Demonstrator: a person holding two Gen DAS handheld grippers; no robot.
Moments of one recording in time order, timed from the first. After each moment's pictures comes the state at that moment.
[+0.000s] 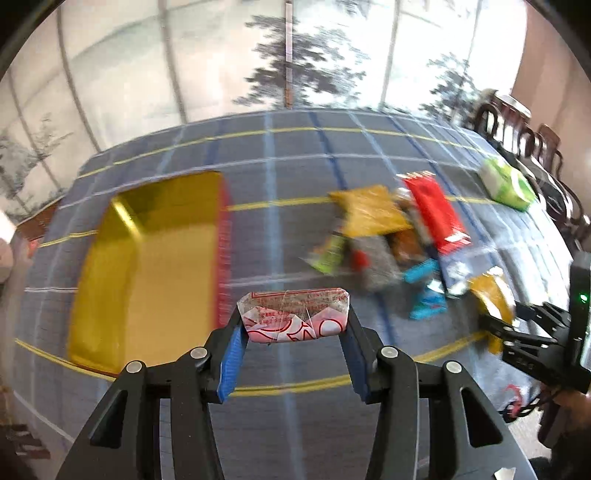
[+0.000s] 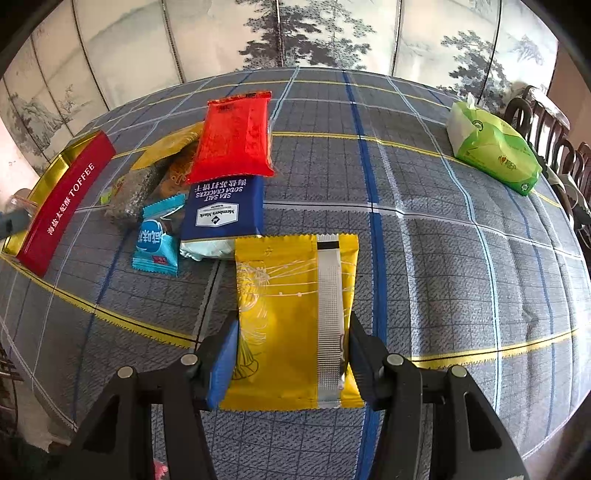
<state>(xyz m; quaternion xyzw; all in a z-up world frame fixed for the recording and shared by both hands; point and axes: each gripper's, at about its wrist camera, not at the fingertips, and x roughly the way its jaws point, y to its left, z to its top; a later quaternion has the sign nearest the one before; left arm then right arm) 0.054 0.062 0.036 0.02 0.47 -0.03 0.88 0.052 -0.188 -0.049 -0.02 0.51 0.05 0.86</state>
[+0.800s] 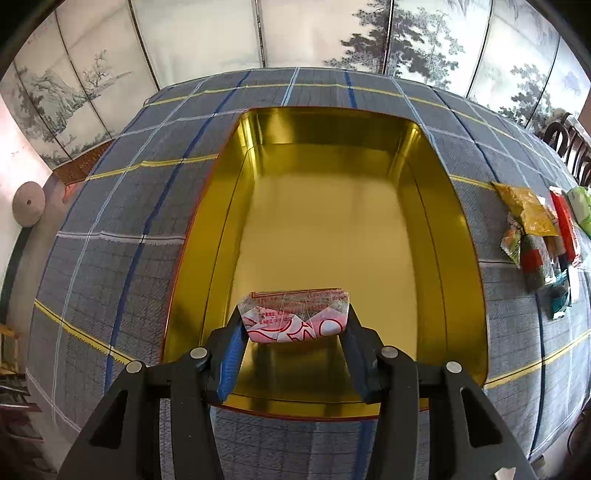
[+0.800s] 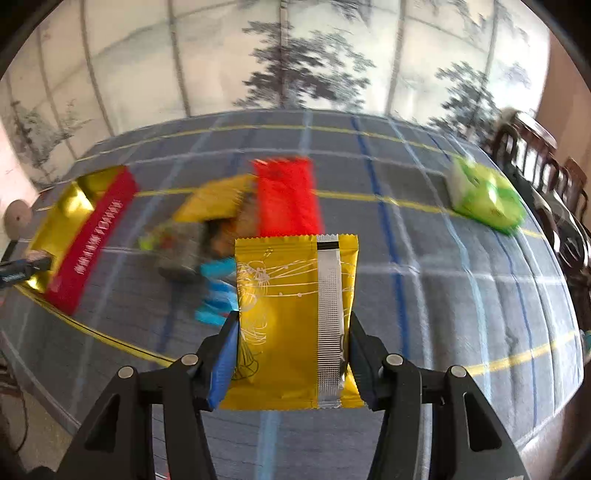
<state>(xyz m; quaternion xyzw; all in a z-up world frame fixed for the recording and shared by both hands) 0.077 0.208 -0.026 -0.02 0.52 0.06 0.85 0.056 -0.121 0.009 -0.03 0.46 0.06 0.88</state>
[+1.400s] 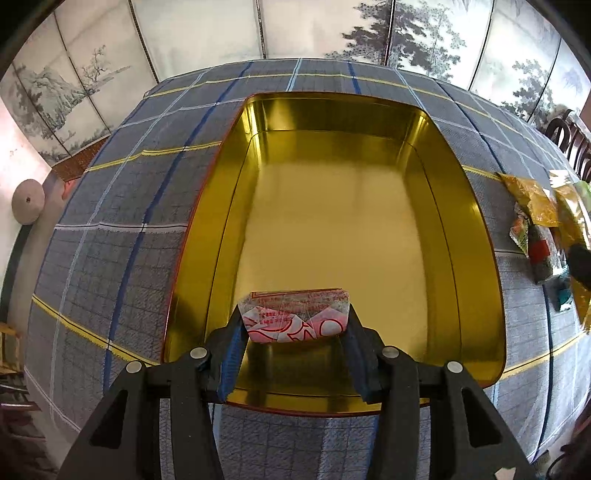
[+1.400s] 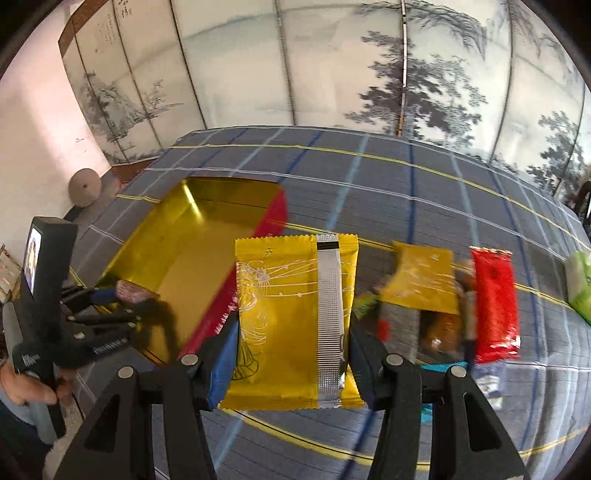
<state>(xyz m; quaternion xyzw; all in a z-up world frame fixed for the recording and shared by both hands) 0.073 0.214 -0.034 -0.02 0.53 0.06 0.85 0.092 0.038 0.024 -0.04 0.45 0.21 0.87</state>
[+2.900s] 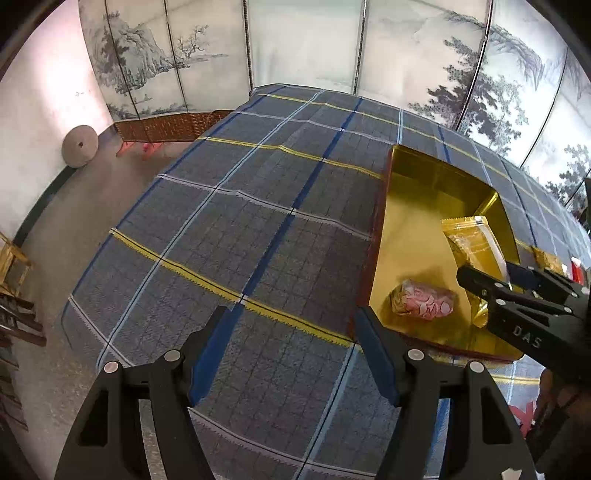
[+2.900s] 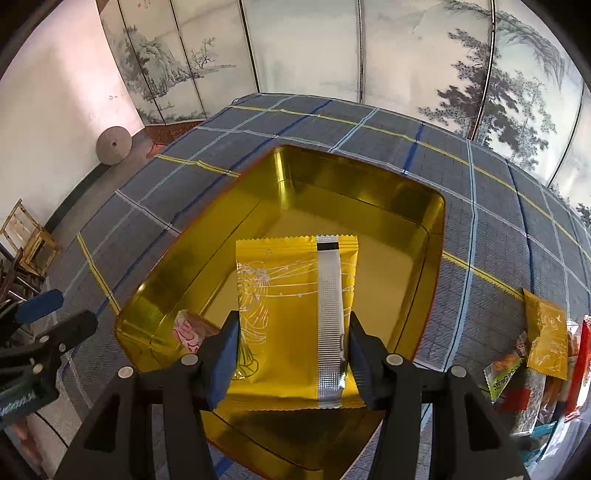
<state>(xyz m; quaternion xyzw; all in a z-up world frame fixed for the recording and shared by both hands) -0.010 0.300 0.008 -0.10 0.47 0.18 0.86 0.108 0.173 -0.016 -0.10 0.48 0.27 0.83</state>
